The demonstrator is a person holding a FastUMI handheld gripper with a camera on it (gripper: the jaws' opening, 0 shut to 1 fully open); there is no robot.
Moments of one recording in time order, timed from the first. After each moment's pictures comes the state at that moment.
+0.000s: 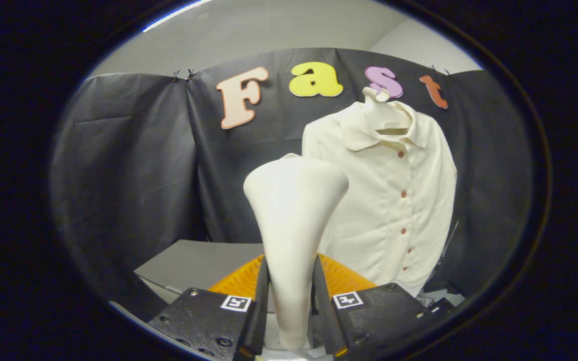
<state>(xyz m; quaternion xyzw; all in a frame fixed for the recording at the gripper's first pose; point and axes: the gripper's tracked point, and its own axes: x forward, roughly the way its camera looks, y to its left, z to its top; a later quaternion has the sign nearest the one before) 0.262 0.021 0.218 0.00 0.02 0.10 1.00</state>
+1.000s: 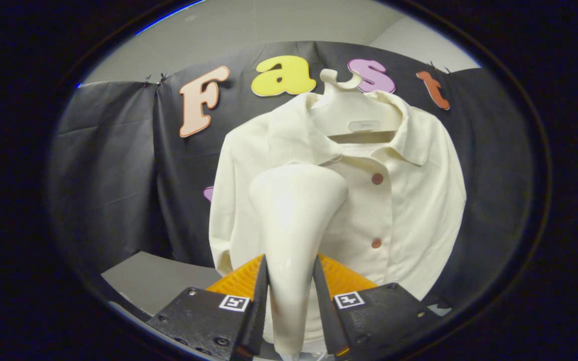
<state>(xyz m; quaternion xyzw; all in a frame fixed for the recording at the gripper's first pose) 0.403 -0.071 0.237 -0.01 0.02 0.10 0.99</state>
